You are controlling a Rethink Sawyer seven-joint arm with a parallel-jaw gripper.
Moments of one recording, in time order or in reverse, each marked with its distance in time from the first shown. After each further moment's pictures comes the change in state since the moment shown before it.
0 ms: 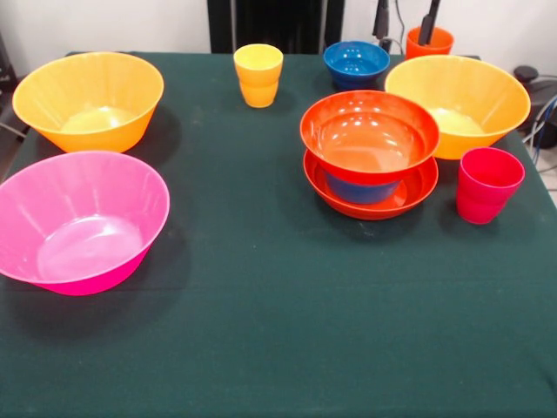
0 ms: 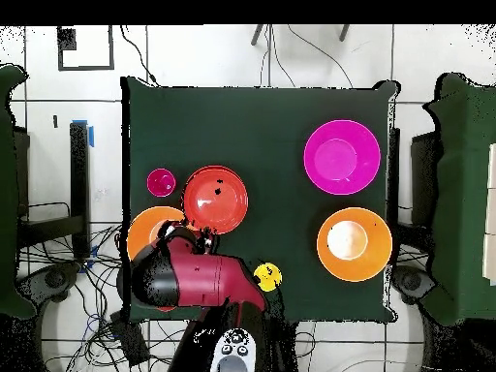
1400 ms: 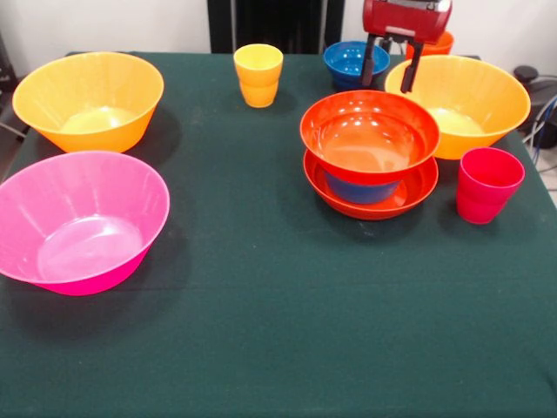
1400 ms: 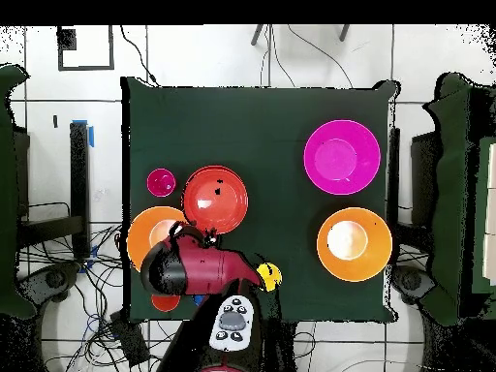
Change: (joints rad) arm 0.000 0.180 0.000 -0.025 0.001 -0.126 0.000
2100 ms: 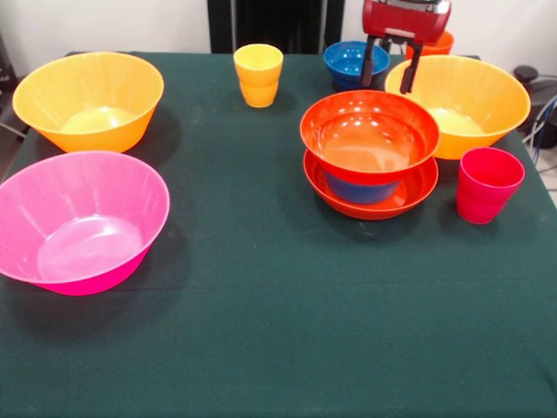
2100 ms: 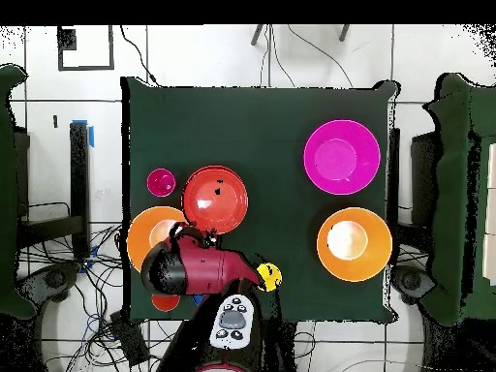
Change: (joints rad) arm -0.001 0.005 0.002 0.000 0.000 0.000 0.000
